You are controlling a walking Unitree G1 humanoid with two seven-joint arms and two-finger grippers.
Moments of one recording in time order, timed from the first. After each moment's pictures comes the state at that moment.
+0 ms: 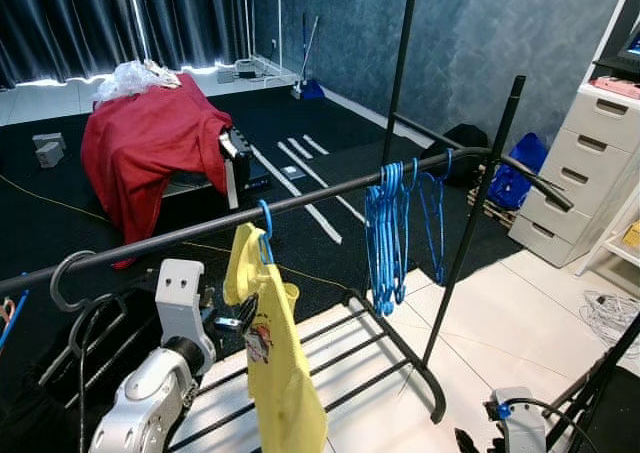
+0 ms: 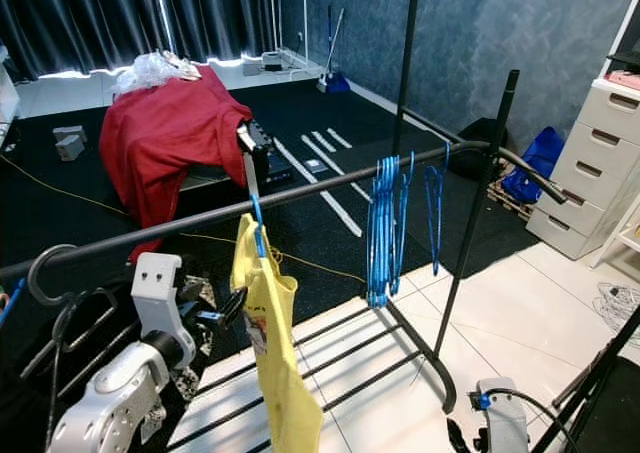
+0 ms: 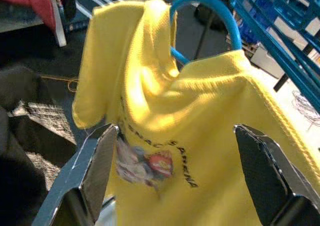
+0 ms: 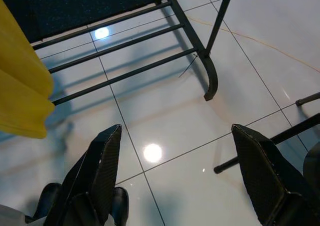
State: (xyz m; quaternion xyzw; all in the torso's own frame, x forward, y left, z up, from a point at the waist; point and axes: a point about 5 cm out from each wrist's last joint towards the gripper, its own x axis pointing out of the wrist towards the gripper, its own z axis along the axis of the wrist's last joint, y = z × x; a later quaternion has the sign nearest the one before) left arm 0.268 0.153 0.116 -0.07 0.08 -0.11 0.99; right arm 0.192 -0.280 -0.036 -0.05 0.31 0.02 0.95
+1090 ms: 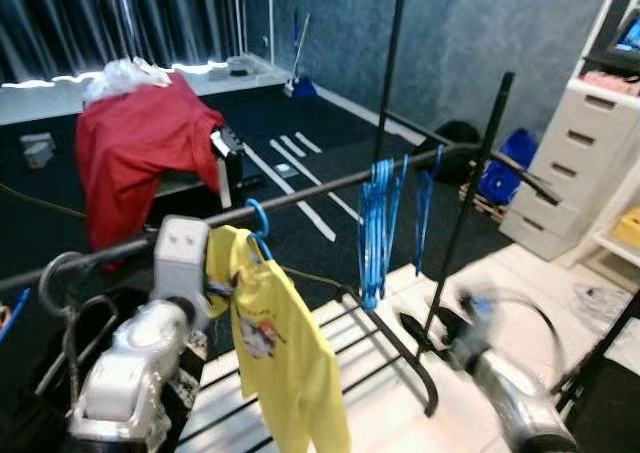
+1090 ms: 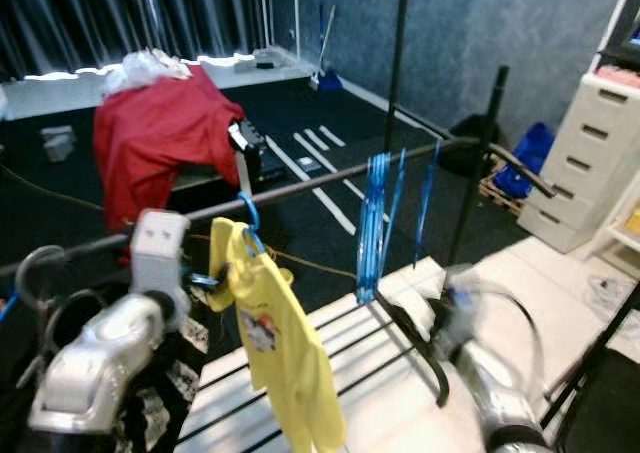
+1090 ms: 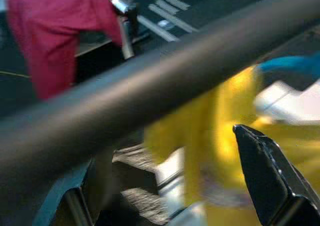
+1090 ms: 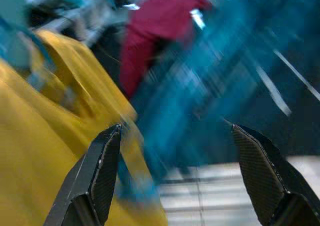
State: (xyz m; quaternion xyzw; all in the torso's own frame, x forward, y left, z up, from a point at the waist) left arm 0.305 0.196 0.161 0.07 0.07 0.00 0.99; right arm 0.333 -0.196 0.092 0.07 0.04 0.27 0.96
